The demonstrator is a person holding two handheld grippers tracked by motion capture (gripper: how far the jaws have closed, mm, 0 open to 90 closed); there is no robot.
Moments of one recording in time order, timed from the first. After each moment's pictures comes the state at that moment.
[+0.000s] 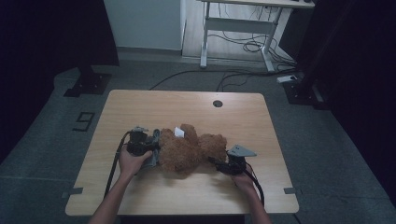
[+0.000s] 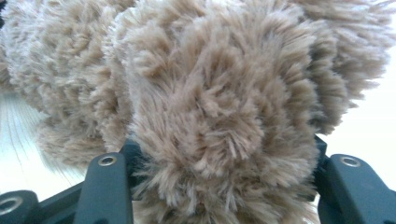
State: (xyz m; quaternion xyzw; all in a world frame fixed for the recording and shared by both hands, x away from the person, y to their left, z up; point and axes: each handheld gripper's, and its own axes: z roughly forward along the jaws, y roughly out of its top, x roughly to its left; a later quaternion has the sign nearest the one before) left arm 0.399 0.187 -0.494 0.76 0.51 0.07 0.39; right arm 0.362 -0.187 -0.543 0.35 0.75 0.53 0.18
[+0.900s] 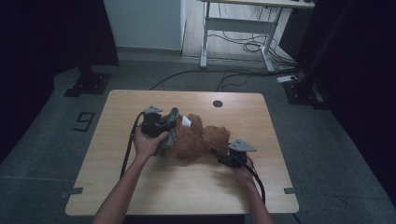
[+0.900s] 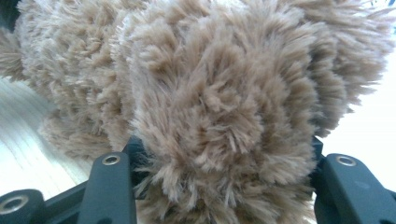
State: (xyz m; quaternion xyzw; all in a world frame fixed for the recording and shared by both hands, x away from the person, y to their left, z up) left arm 0.432 0.126 -0.425 0.76 0.45 0.12 0.46; right arm 0.384 -0.191 -0.541 0.35 0.74 0.52 0.24
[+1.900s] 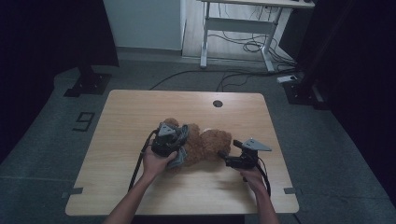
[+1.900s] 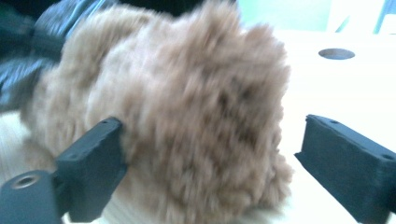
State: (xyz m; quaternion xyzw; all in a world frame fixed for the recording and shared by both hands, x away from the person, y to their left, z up) left arm 0.379 0.102 -0.471 0.79 0.40 0.14 0.45; right arm 0.370 -0.222 -0.518 0.40 0.71 0.56 0.18
